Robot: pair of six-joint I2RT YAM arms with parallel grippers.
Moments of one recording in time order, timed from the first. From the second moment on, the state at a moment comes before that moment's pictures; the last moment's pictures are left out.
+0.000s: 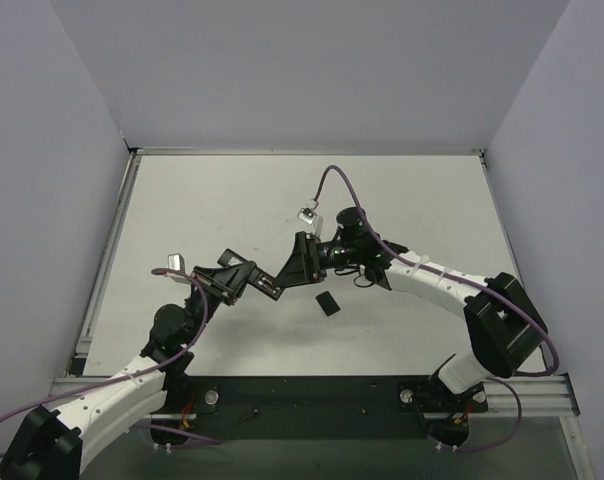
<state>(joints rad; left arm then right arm) -0.59 0.67 0.04 0.84 -0.07 -1.50 0.70 1.54 0.88 0.26 -0.88 0.83</state>
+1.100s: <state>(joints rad) -0.59 0.54 0.04 0.43 -0.21 -1.41 0.84 1.60 0.91 -0.50 0.02 0.27</state>
